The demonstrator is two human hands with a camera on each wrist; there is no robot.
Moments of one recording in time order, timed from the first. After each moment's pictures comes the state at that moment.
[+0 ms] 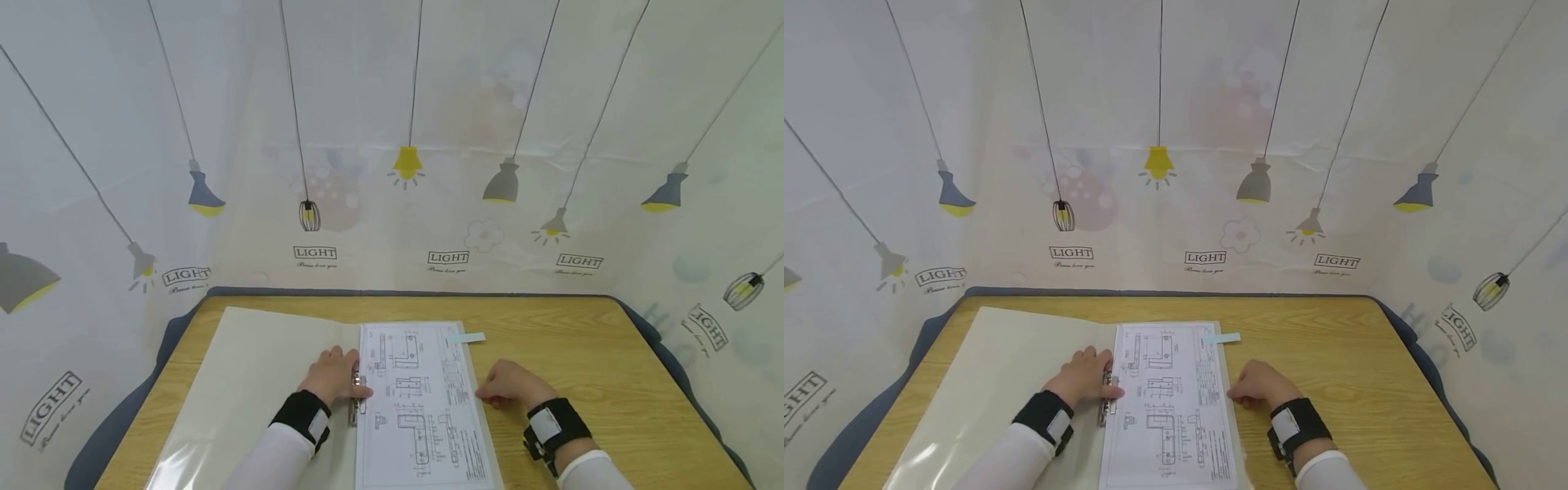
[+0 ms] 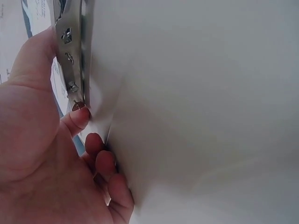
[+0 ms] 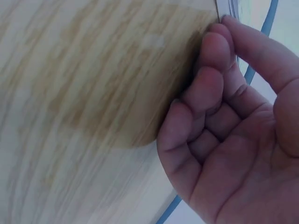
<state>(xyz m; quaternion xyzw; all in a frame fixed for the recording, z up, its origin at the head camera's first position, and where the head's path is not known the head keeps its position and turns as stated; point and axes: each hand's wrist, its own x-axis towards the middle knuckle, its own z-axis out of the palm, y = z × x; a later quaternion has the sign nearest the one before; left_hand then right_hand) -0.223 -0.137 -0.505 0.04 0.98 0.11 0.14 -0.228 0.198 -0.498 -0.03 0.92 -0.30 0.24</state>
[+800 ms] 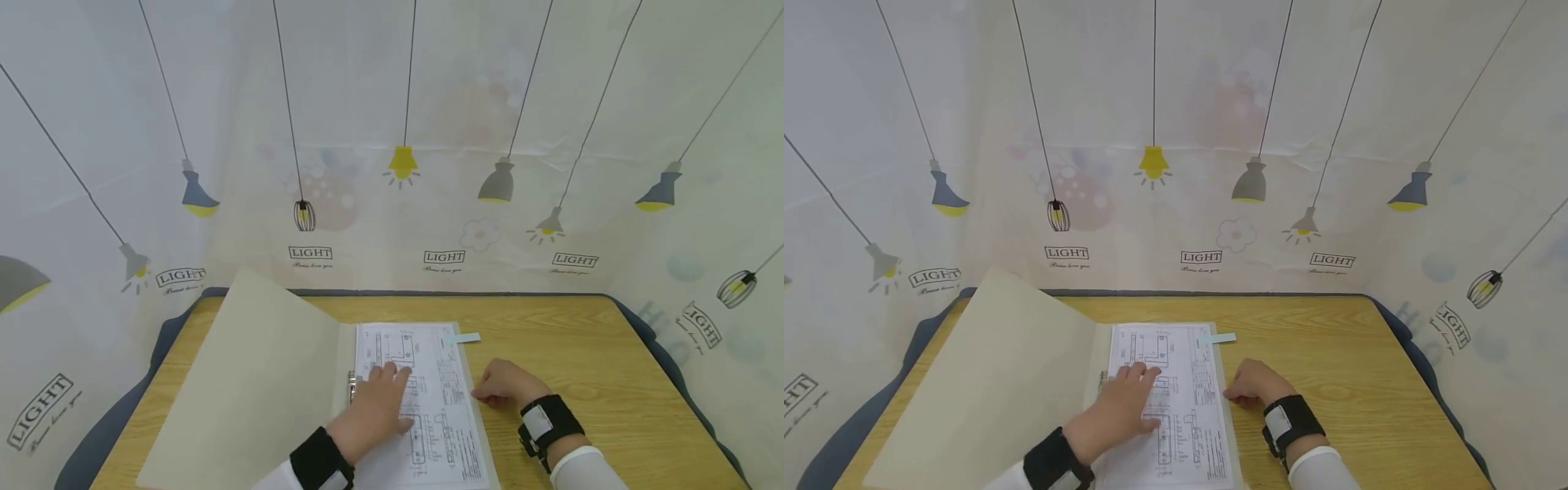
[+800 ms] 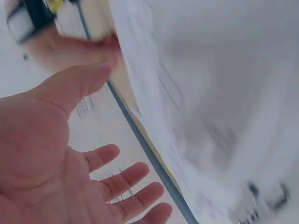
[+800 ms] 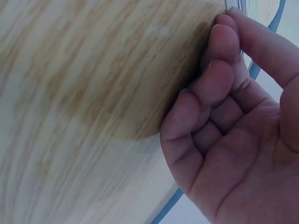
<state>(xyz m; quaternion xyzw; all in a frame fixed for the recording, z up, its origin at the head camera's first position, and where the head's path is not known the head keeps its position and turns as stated) -0.163 -0.061 -0.473 0.19 0.98 0.08 0.07 -0.230 0.195 -0.498 -0.02 0.93 -0.27 0.26</state>
